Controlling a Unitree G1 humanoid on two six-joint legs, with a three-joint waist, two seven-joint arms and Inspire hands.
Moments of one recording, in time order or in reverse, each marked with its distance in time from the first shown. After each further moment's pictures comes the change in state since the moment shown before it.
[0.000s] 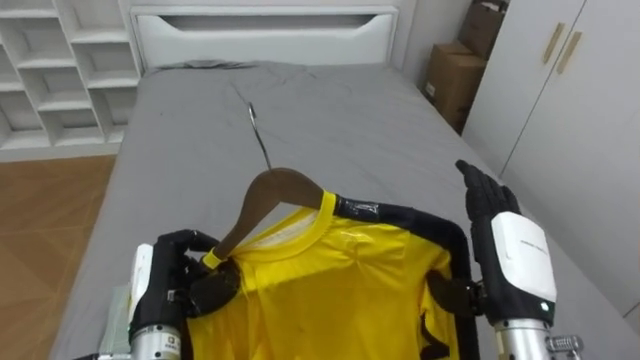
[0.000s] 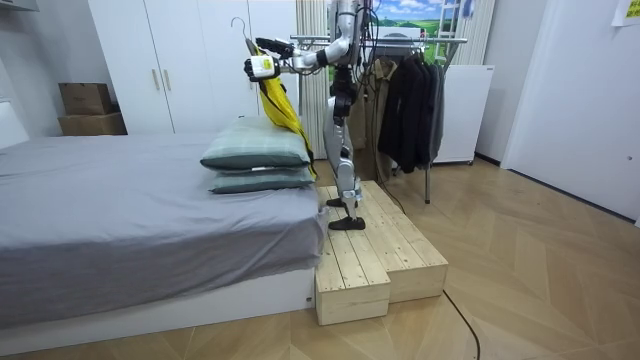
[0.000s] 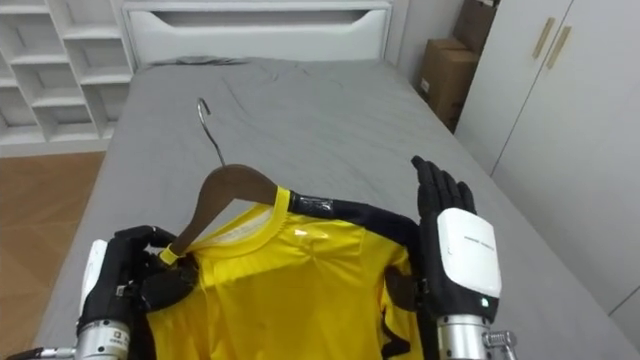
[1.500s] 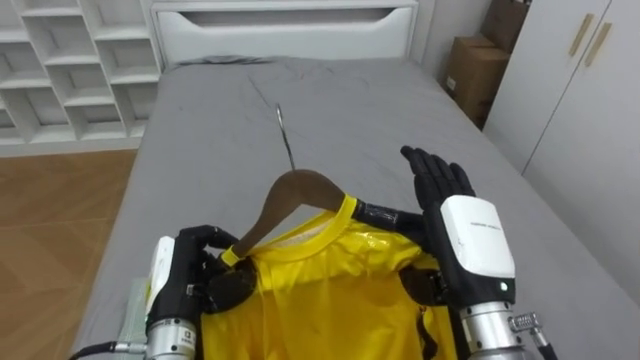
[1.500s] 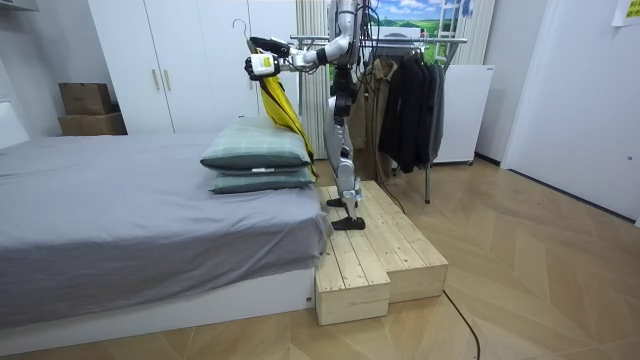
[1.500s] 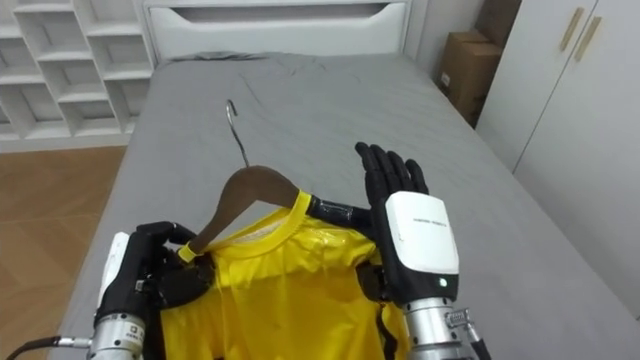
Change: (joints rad) left arm -0.023 -0.010 -0.046 -0.041 0.083 0.031 0.000; right arm -0.063 -0.051 0.150 0.004 -0.023 0.047 0.012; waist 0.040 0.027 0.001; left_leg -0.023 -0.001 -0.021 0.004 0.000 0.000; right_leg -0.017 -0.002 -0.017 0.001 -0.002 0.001
